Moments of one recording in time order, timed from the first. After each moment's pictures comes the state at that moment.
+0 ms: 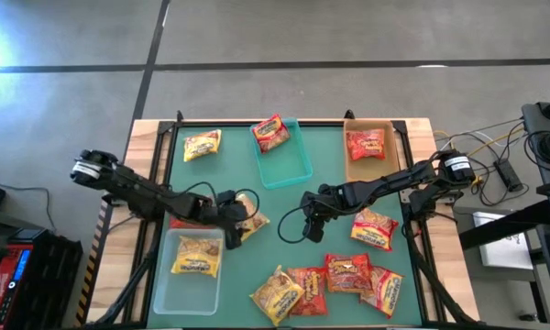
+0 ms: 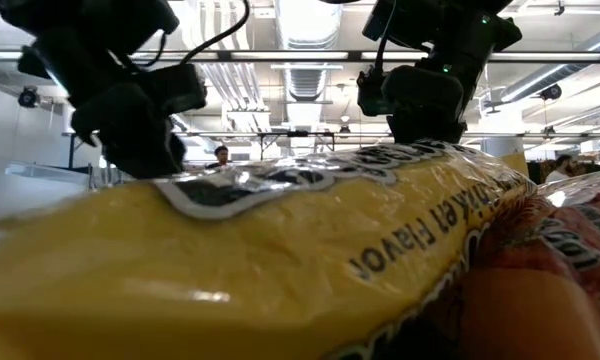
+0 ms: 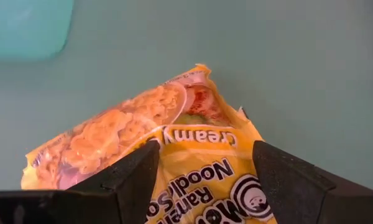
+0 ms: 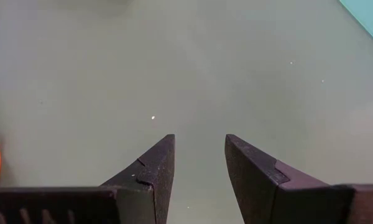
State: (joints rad) left arm -0.25 1.45 0.61 -0.04 -0.26 -0.36; right arm 0.12 1.65 0.99 -0.43 0.08 0.51
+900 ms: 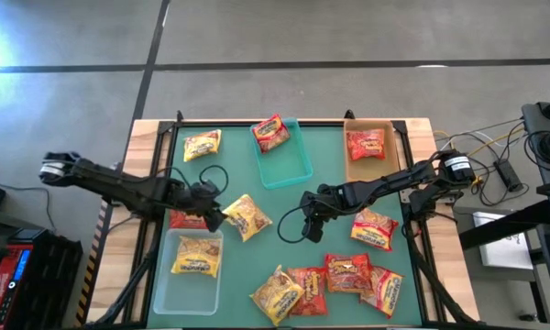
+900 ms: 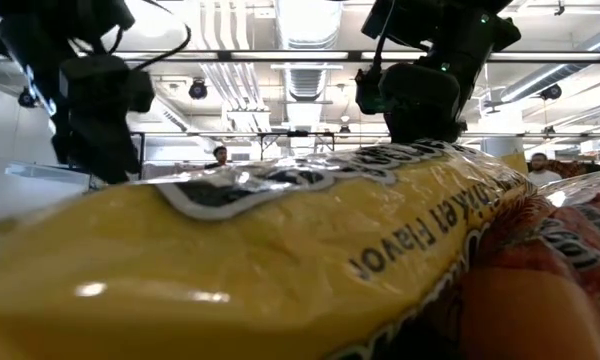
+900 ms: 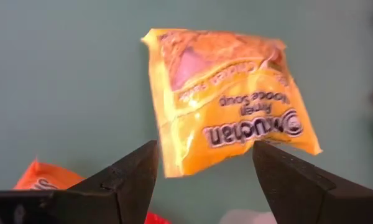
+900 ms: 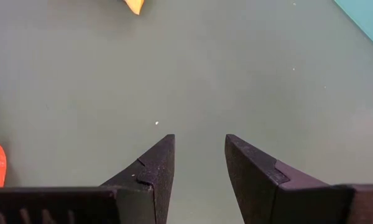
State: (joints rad) left arm -0.14 1.00 0.50 -0.44 -0.16 -0.82; right arm 0.12 1.65 0.99 -0.41 0.08 0.51
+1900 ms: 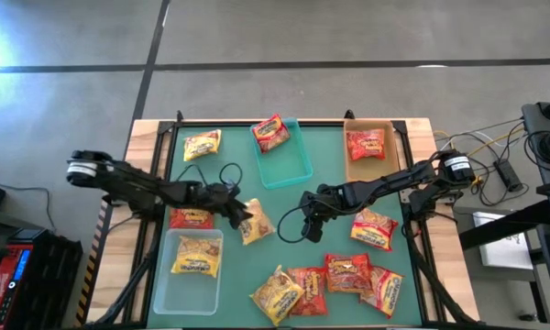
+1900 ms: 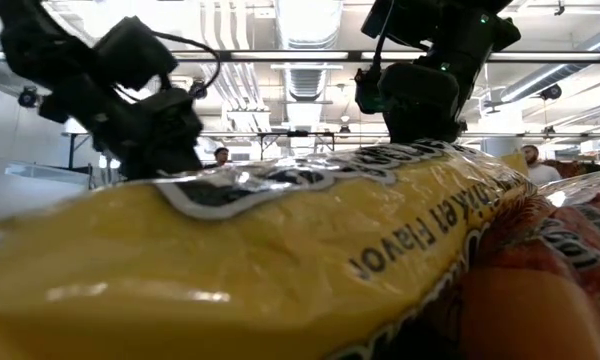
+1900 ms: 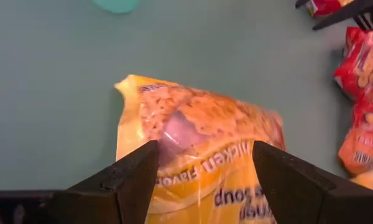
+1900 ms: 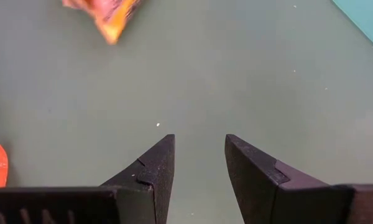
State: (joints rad) left arm -0.01 1.39 0.40 0.31 -0.03 -0.79; right arm 0.12 1.65 0.99 -0.40 0.08 0.51
